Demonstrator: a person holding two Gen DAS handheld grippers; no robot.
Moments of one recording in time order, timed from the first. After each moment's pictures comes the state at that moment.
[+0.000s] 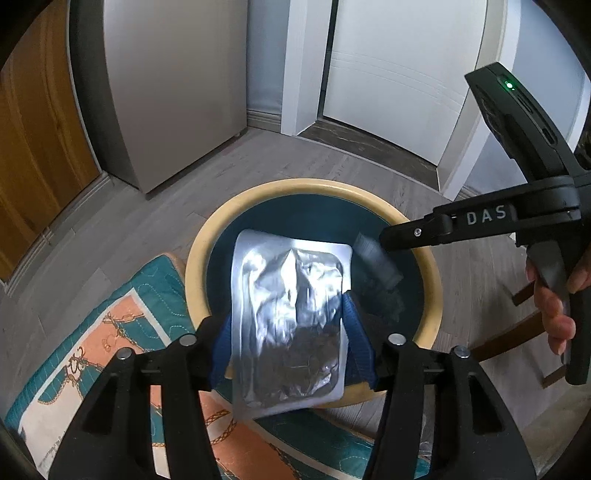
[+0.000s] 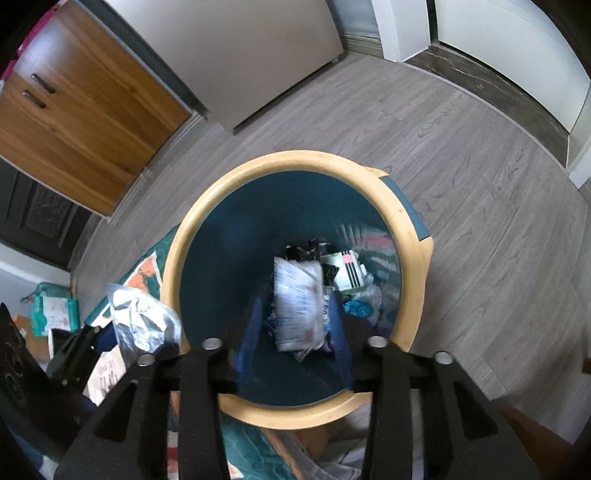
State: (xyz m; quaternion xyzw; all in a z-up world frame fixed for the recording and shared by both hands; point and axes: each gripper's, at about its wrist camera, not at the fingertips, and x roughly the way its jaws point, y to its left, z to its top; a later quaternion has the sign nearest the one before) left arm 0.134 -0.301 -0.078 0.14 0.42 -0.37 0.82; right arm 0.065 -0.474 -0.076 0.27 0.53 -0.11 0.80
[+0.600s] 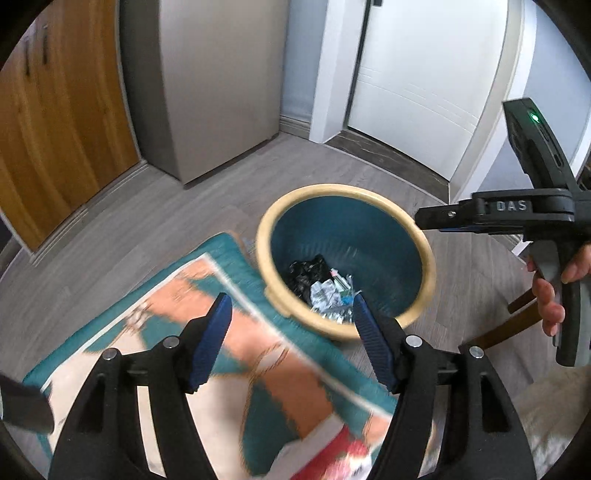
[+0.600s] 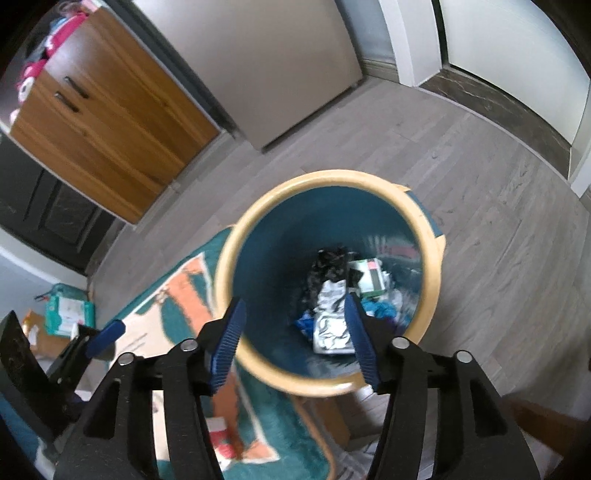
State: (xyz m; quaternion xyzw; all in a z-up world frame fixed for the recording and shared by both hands) left arm 0.095 -0.209 -0.015 0.12 0.42 -0.33 0.84; right arm 0.032 -0.425 -0.022 0.26 0.49 -0.08 0.83
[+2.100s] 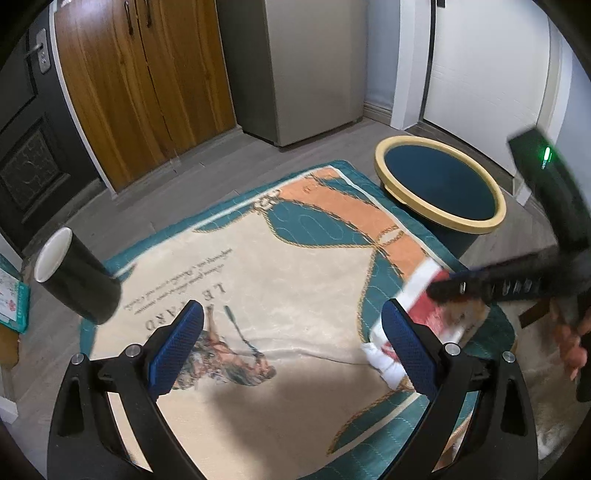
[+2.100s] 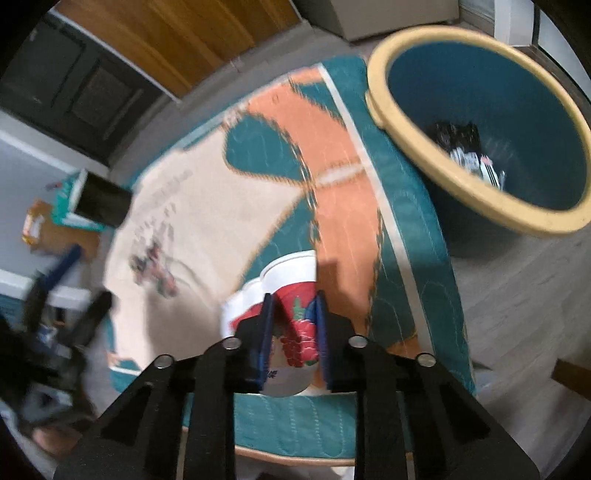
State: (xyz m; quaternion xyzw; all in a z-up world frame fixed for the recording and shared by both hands) left arm 0.028 -0.069 -0.054 0.13 0.43 -0.20 0.87; right arm 0.019 -0.245 -0.103 0.21 0.59 0.05 0.78
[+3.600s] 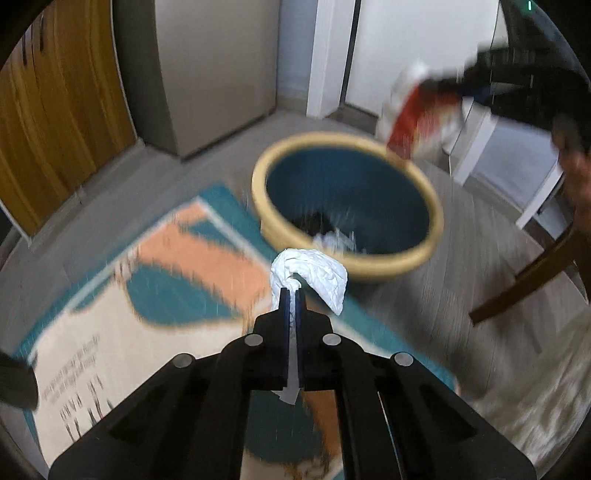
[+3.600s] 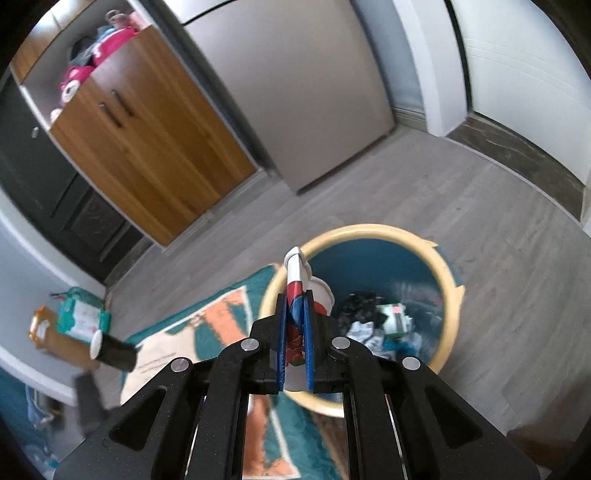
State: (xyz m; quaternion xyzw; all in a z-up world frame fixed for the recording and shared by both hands) left arm 0.072 -0.211 -0.057 0.14 0.43 -0.34 0.83; right arm 0.040 -0.426 0.009 0.25 0.41 -0.06 0.87
